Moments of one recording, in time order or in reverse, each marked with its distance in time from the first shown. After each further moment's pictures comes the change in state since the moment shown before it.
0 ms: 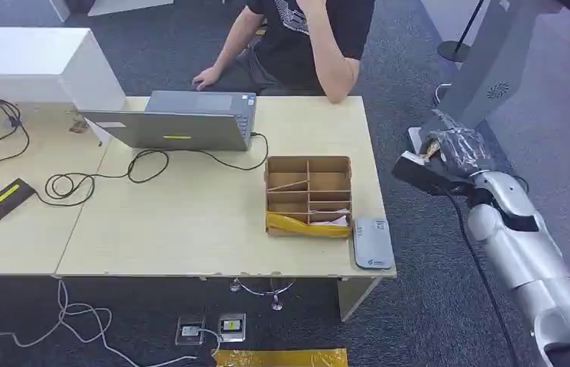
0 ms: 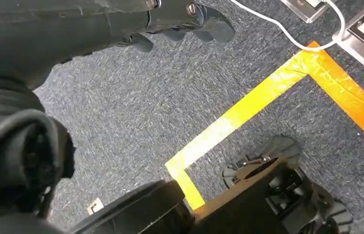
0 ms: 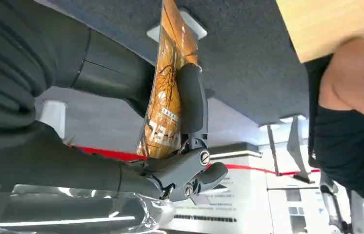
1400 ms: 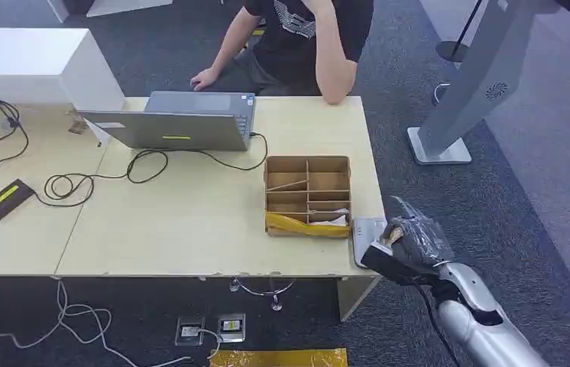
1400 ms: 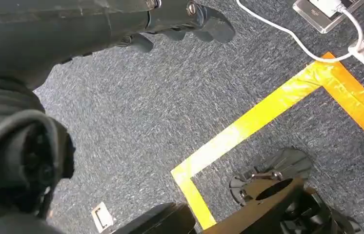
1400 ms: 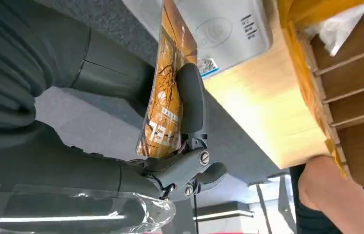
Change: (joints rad) left arm 0.000 0.022 0.000 0.001 0.006 0.014 0.018; right arm 0.419 -0.046 0.124 -0.339 -0.158 -0.106 0.140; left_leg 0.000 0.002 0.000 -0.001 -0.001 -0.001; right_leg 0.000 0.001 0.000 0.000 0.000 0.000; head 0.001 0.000
